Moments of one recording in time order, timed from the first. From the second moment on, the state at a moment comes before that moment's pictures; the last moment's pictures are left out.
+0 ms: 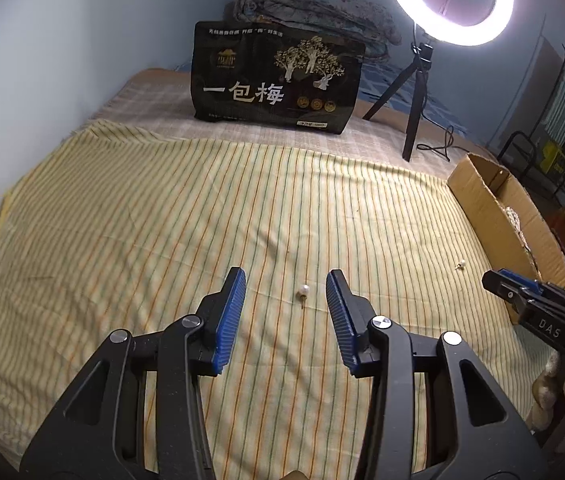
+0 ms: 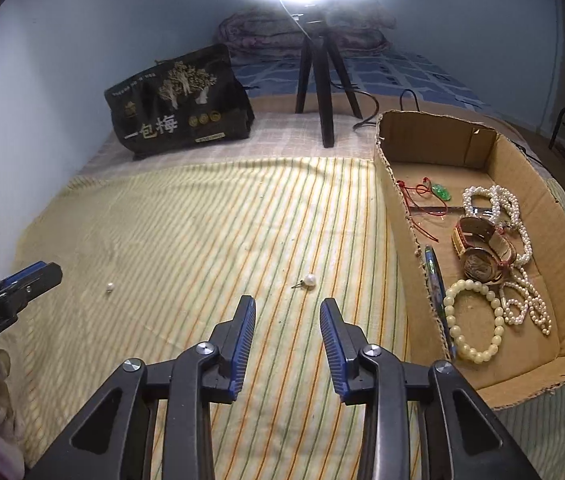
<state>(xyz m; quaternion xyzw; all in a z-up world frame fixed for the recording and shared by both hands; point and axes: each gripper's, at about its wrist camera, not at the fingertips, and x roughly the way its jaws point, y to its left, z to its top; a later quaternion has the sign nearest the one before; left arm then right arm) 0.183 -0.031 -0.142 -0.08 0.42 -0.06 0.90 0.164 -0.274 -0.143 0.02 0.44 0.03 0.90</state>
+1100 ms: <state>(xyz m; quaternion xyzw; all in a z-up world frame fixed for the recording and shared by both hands) 0.205 -0.049 -0.198 -0.07 0.44 -0.07 0.89 0.198 -0.274 -0.179 0.01 0.44 0.00 0.90</state>
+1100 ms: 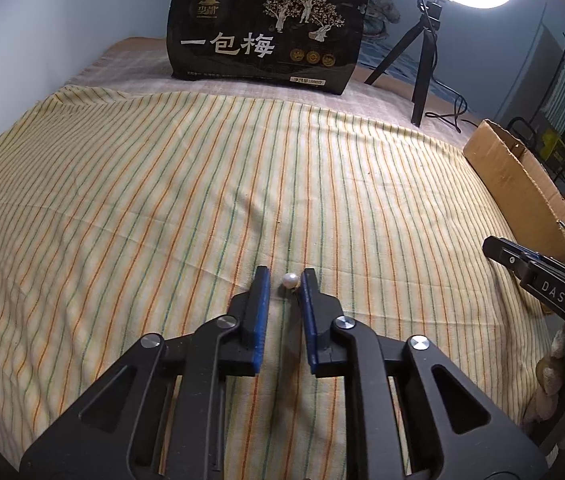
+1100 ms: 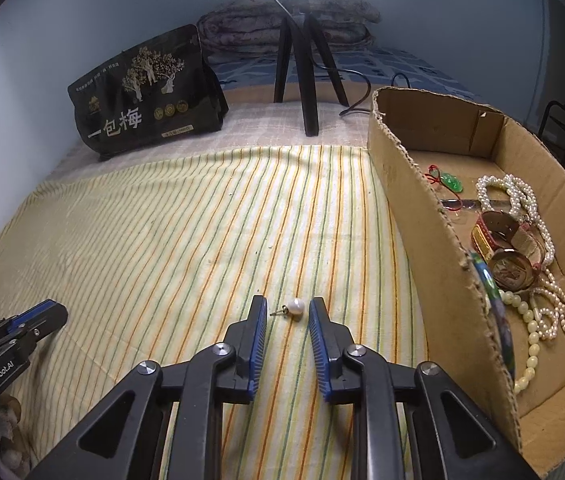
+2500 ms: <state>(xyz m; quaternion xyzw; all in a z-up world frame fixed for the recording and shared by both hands) 0.146 -0.074 -0.102 -0.04 0.38 -0.11 0.92 0.111 -0.289 -0.075 0.01 0.39 0.03 0.92</state>
